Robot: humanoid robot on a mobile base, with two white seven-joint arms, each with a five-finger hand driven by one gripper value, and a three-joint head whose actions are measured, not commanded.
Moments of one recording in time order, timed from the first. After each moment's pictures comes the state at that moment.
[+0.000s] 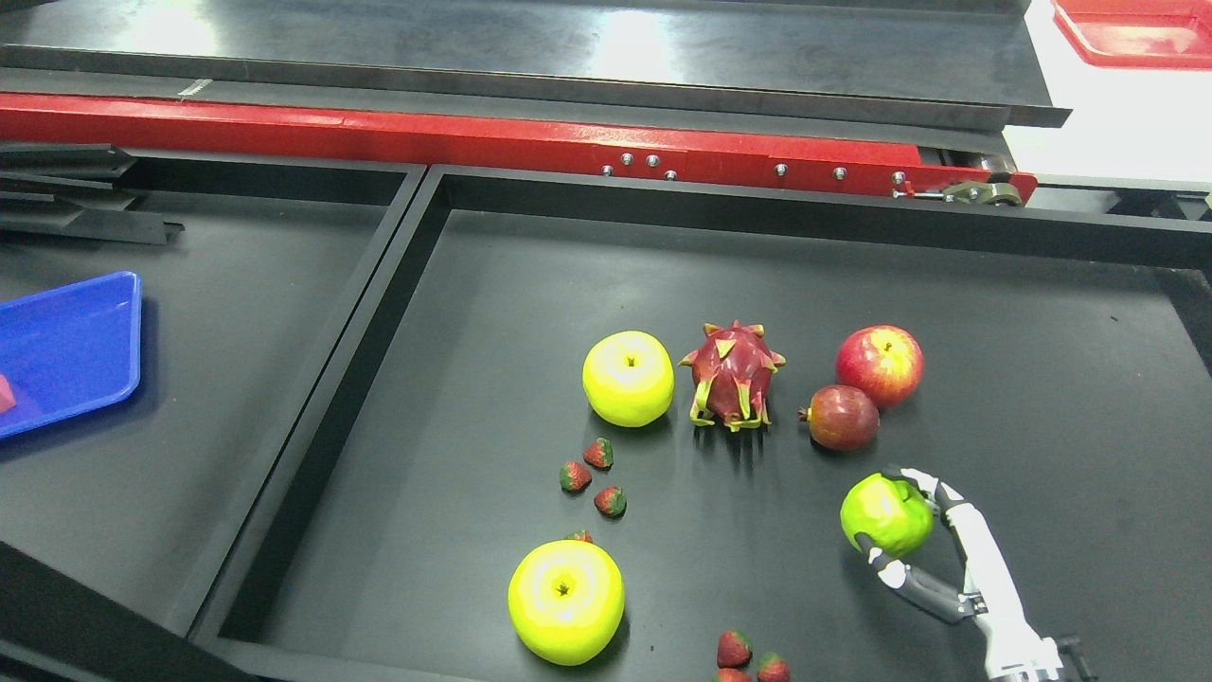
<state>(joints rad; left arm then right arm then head) 0.04 0.00 -0.06 -0.05 0.05 -0.03 -0.14 0.36 0.00 -0.29 -1.71 0.33 -0.41 0.17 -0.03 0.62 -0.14</state>
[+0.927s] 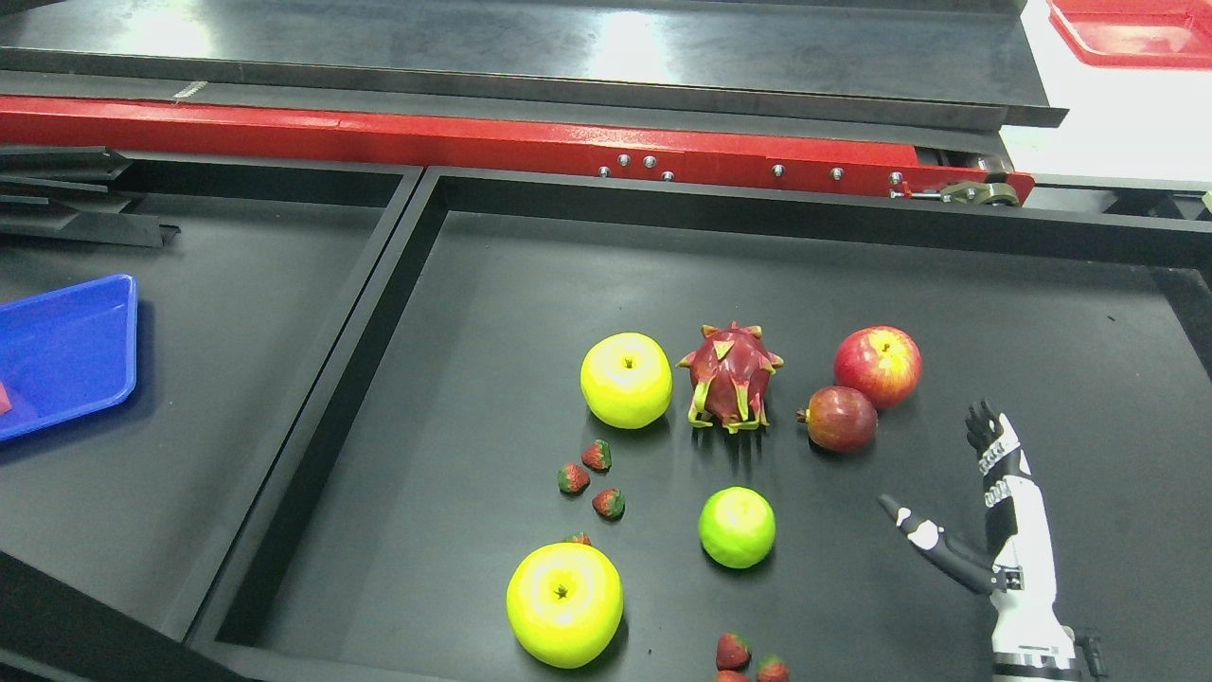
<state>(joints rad) 0.04 0.00 -0.06 -0.05 0.05 -0.03 -0.14 0.33 0.00 -0.24 -1.71 0.06 -0.48 -0.04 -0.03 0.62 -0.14</state>
